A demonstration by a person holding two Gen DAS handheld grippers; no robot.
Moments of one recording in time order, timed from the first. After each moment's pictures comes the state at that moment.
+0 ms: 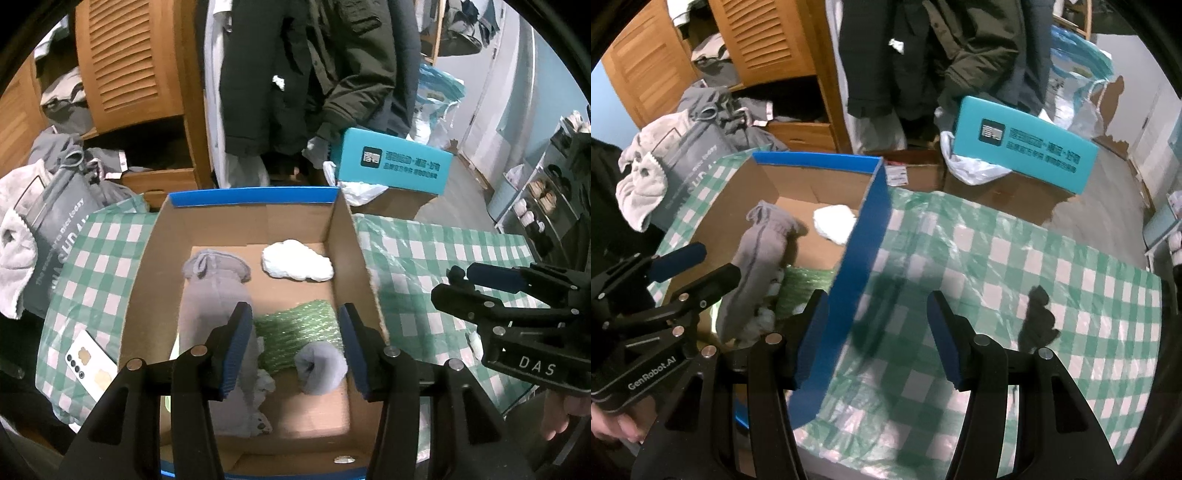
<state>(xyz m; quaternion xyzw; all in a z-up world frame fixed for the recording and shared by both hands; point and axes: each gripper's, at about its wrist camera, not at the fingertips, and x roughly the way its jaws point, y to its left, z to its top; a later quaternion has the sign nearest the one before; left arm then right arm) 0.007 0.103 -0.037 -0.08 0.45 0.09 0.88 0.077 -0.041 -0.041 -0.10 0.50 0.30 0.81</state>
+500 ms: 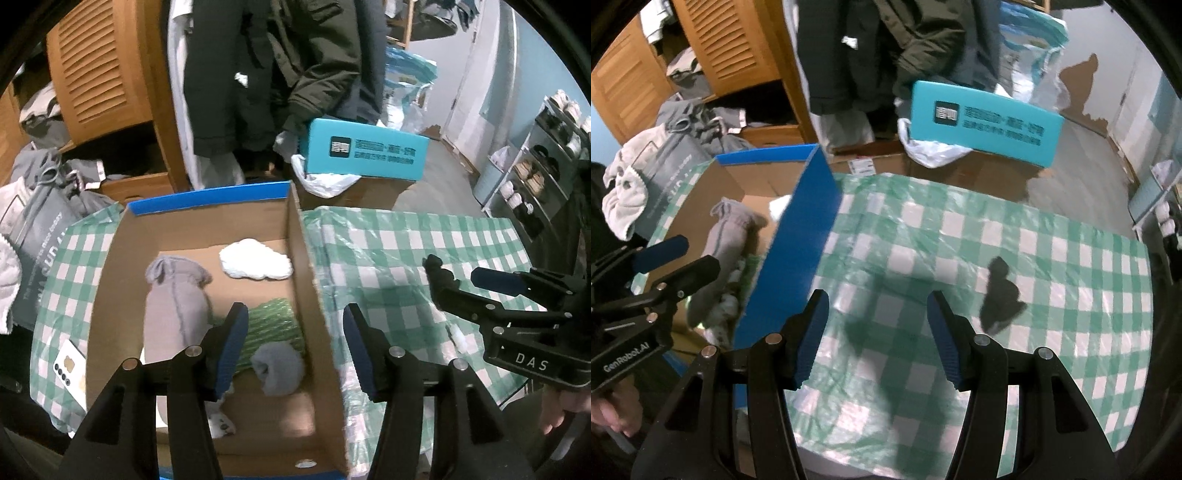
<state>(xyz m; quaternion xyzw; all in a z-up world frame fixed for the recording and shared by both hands) 0.022 0.057 -0.037 -0.06 0.47 0.06 0.88 0.083 -0.103 -0.052 -0.08 0.51 0.26 0.82</state>
